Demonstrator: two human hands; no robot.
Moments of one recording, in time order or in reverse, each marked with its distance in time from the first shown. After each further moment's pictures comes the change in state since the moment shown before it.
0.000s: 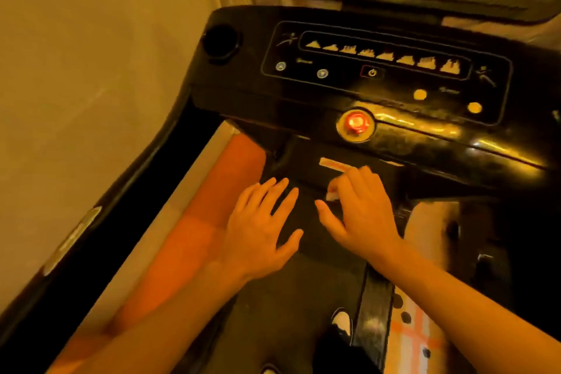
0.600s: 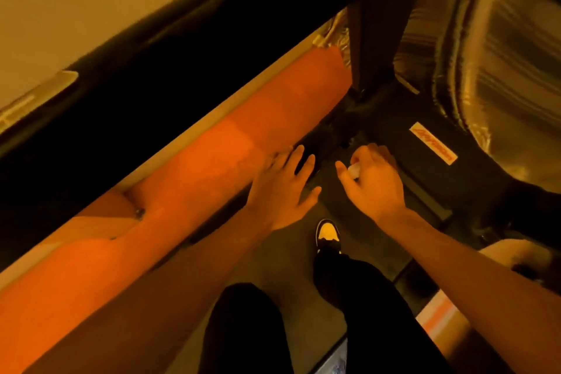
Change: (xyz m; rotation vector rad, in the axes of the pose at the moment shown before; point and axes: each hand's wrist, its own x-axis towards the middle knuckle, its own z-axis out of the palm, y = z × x) left_hand -0.084 -0.170 0.245 -0.039 -0.367 -0.501; right_hand -0.003 0.029 0.356 0.110 -0.590 0.081
